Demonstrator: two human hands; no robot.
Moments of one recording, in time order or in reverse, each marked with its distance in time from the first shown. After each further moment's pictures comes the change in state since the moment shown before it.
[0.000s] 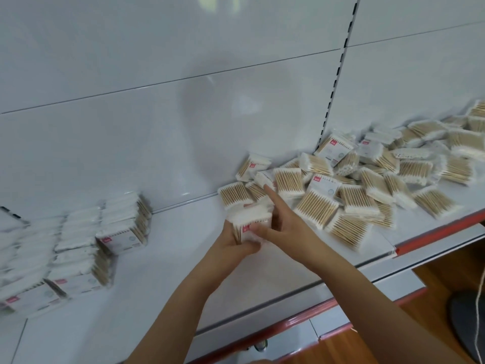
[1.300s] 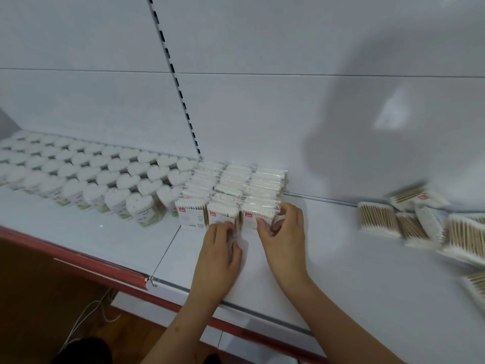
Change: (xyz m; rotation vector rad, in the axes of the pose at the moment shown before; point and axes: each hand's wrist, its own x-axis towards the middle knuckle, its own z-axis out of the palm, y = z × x) left_hand -0.136 -0.085 -0.137 0.807 1.016 0.145; right_hand 0.060 0.013 0.238 -0.195 0.099 -0.254
